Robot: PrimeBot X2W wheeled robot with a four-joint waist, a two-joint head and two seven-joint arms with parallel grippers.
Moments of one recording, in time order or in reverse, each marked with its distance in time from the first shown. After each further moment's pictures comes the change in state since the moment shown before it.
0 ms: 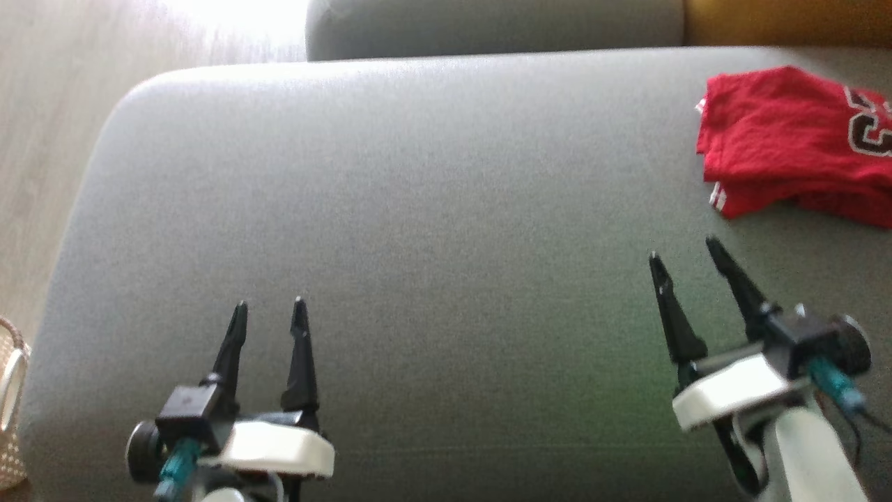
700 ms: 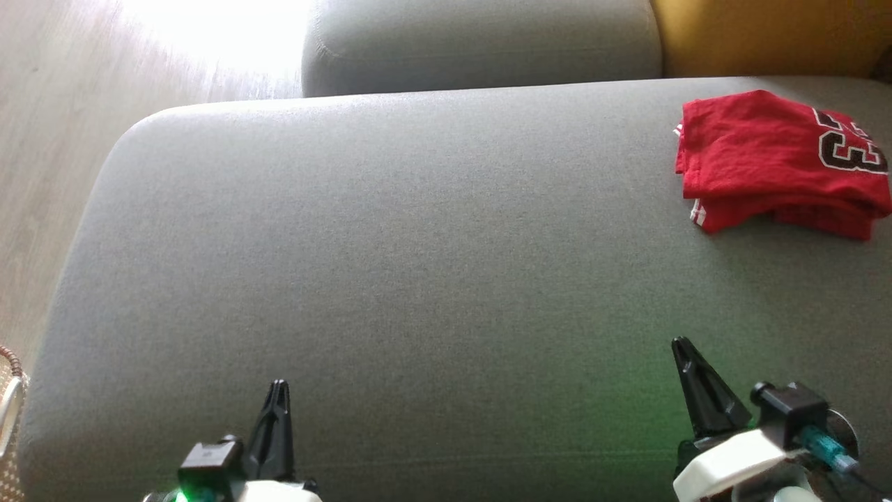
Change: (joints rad) left arm 0.130 0.002 0.011 0.097 0.042 -0.018 0.005; right arm 0.193 0.009 0.000 0.034 0.071 0.000 0.007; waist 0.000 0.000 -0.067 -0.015
